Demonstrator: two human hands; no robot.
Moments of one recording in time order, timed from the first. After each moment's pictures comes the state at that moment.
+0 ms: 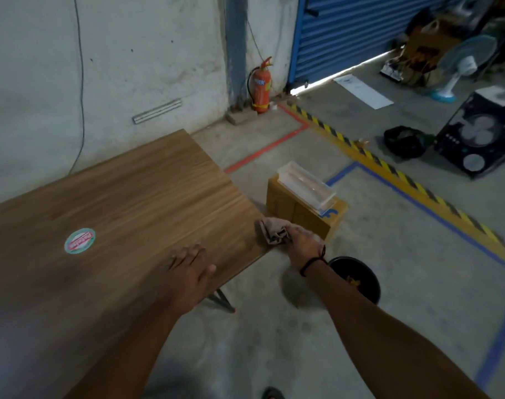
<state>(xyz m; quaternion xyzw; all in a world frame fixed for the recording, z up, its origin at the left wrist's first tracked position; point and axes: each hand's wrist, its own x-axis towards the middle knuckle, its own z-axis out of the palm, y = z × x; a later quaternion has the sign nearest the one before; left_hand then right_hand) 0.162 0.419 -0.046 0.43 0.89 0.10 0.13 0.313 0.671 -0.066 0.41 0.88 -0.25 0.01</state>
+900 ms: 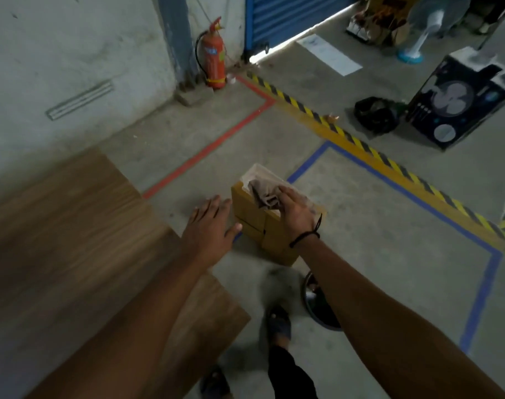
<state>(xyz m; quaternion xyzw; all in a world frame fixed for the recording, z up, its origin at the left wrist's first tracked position) 0.072 0.738 -0.063 0.53 0.83 0.09 0.14 0.220 0.898 -0.091 0.46 0.82 -0.32 -0.11</state>
